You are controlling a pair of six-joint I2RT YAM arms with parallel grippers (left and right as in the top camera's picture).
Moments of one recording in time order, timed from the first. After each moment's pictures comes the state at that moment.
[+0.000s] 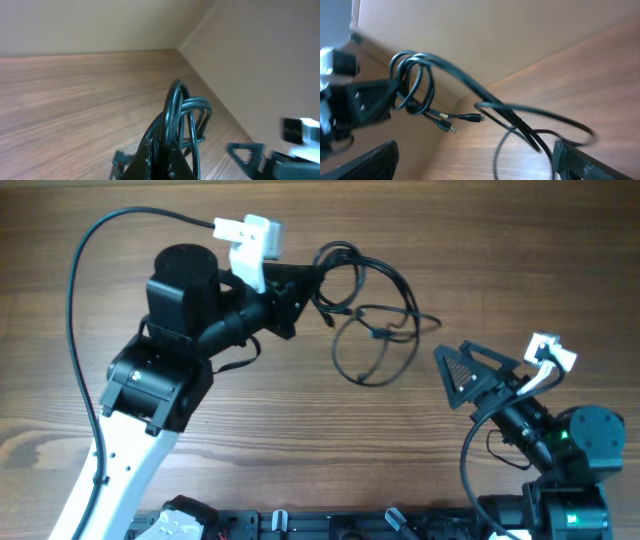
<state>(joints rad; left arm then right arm) -0.40 1.18 1.29 -0.45 0.47 -0.36 0.01 0.47 0.58 -0.21 -0.61 0.83</state>
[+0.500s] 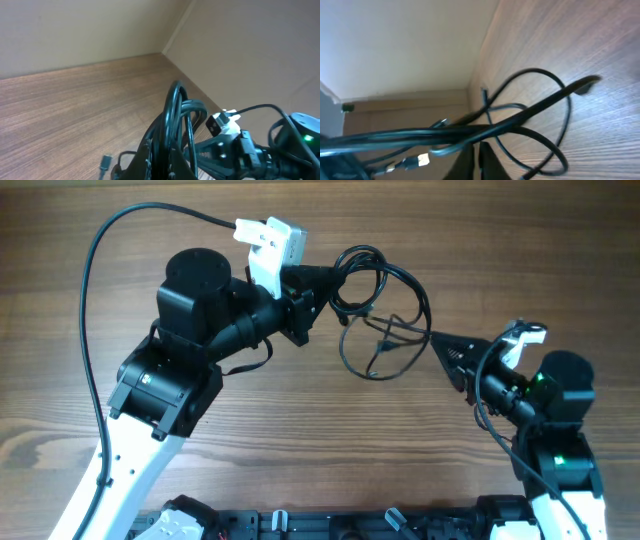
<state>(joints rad) -0.46 1.18 1.29 -0.38 0.49 -0.32 0.01 0.76 0.58 -0.21 -0.65 1.26</state>
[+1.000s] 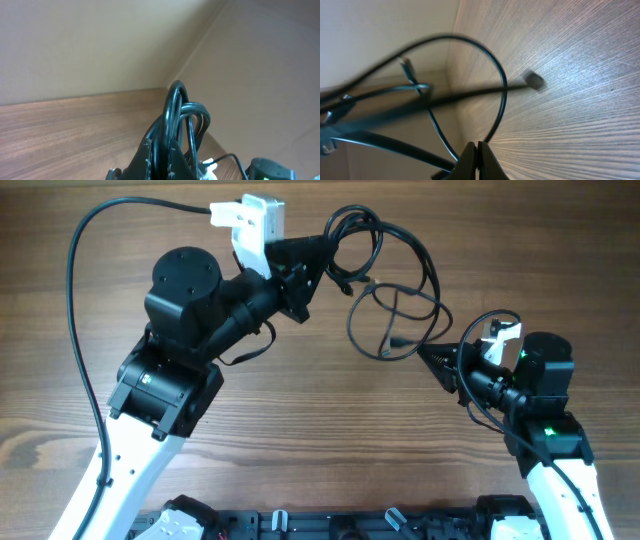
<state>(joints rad) -0.46 1.18 1.29 -0.22 0.37 -0.45 0.01 0.90 0.58 -0.26 -0.74 1.15</state>
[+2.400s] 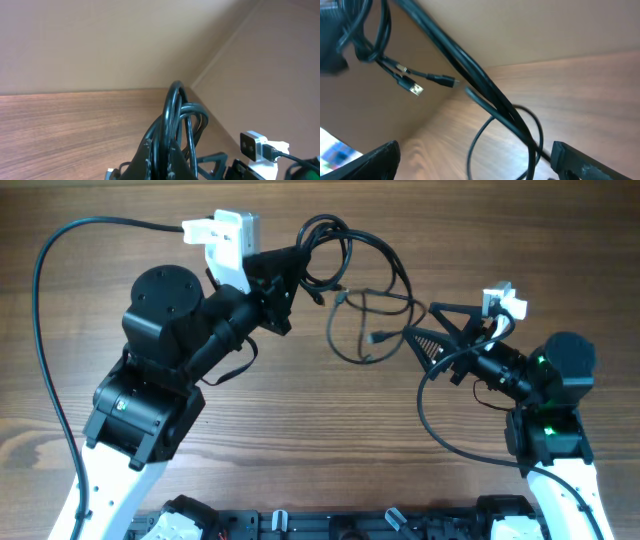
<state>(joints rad) -0.44 1.10 1.29 -0.36 0.24 -0.42 0.01 0.91 0.58 0.20 -0.89 0.53</state>
